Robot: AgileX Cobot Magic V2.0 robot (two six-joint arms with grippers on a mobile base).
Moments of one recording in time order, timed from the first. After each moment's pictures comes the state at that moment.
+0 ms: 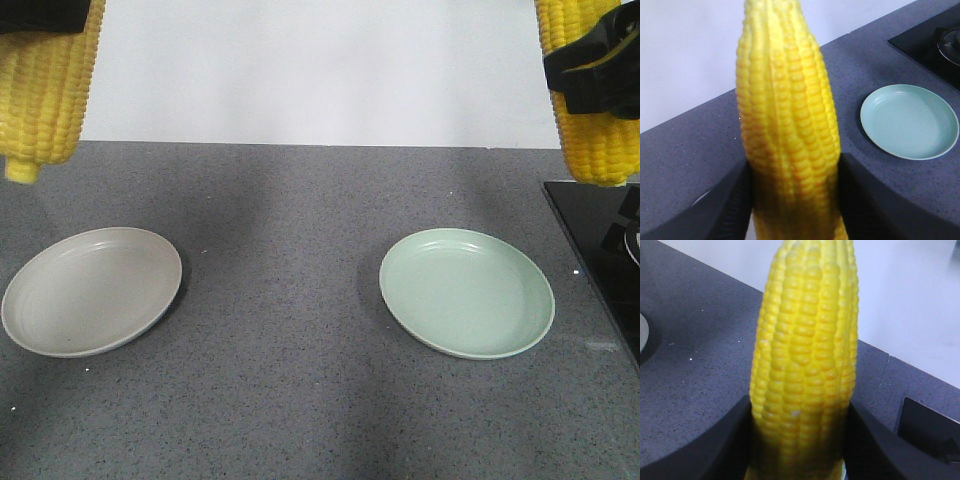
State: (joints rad) left arm -0.51 1.27 -1.84 0.03 1.24 0.03; right arm 0.40 1.15 -1.52 -0.15 1.00 -0.12
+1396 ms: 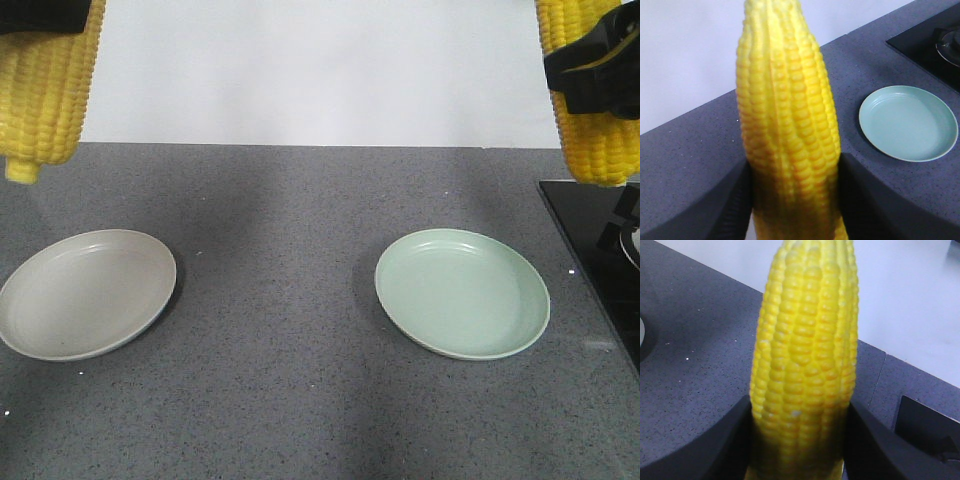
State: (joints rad) left arm -0.51 1.27 -1.84 0.03 1.24 0.03; right arm 0.40 1.15 -1.52 -0.15 1.00 -0.12
